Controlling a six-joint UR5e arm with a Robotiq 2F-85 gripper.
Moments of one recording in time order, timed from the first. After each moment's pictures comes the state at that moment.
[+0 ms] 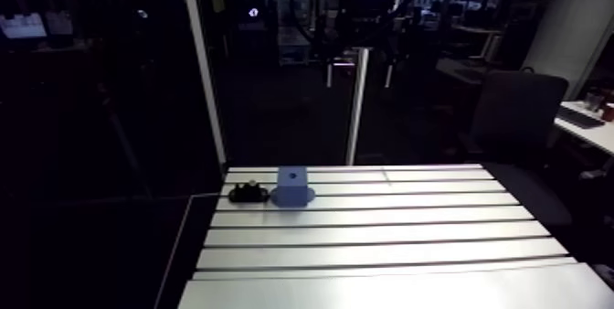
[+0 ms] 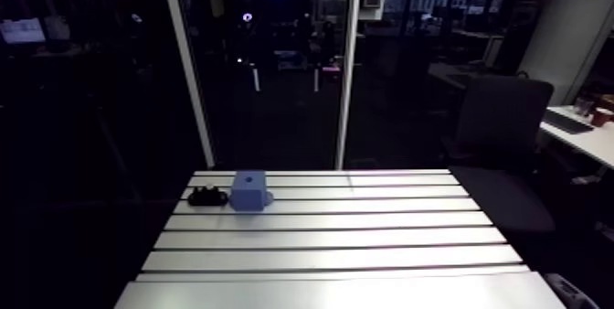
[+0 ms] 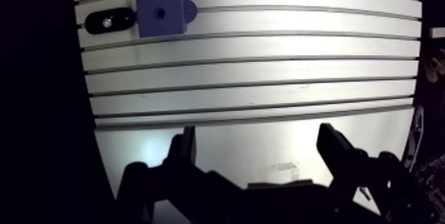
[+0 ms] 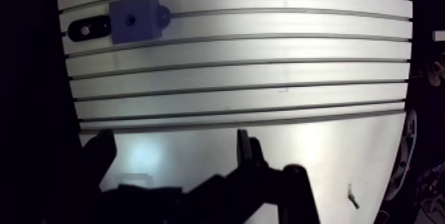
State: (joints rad) arm -0.06 -1.50 1.53 -1.63 -1.58 -1.58
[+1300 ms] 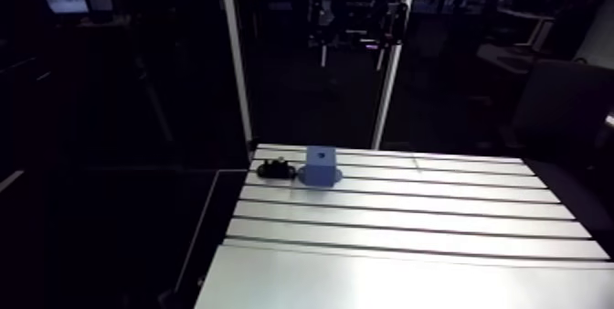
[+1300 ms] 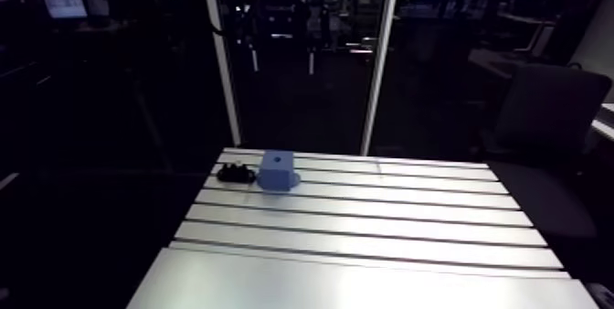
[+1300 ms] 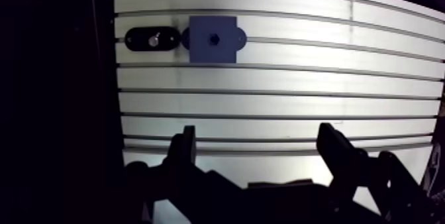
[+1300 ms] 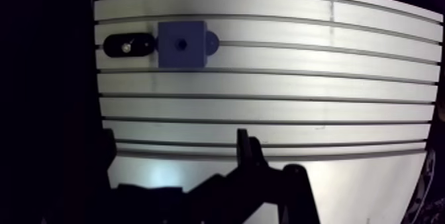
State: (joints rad) arm 0.06 -1.42 1.52 -1.77 -1.55 -1.53
